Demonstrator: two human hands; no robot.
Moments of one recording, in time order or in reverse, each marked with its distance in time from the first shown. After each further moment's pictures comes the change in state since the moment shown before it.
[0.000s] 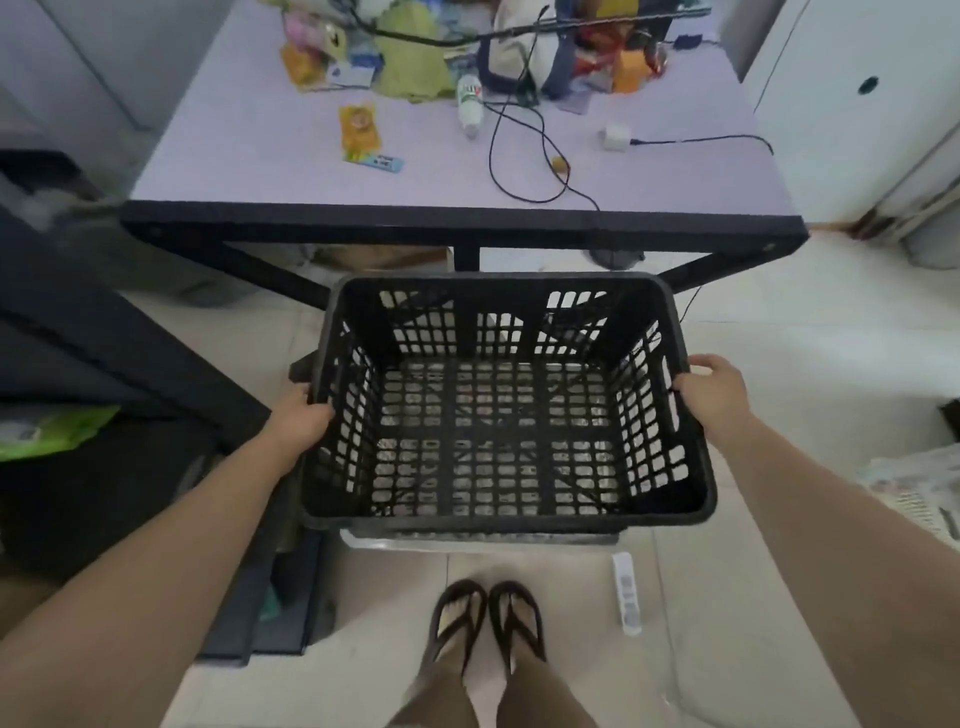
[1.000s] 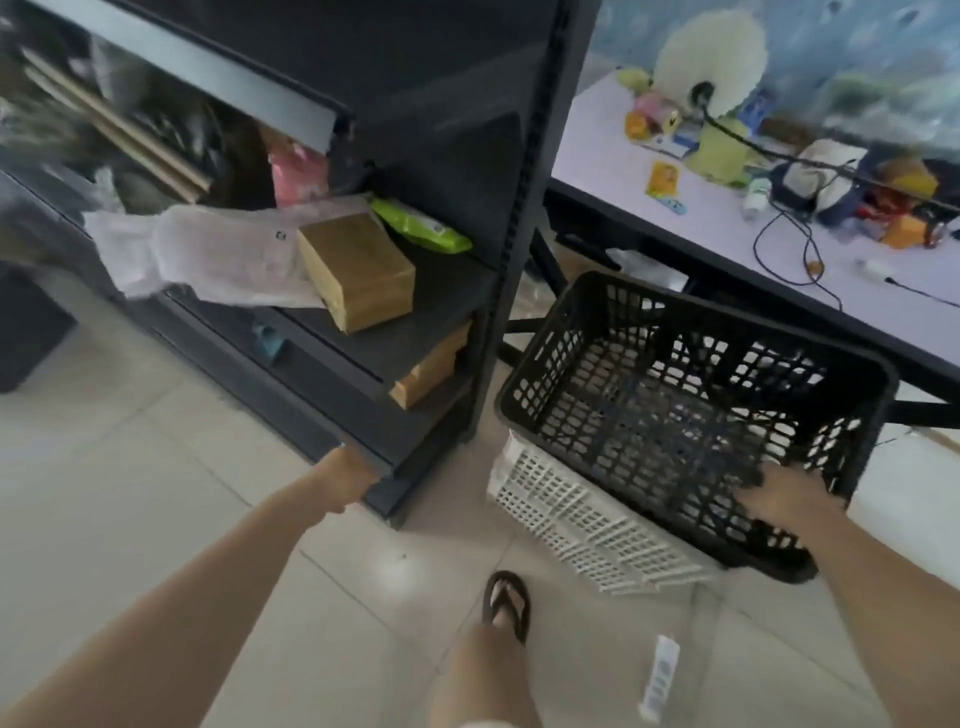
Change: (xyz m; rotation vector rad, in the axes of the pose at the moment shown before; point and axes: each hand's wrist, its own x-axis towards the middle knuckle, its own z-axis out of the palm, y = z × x) left_hand -0.258 -0.317 -0.091 -0.155 -0.006 -0.241; right_hand -0.188 0.061 0.052 -1.293 -0.234 -0.518
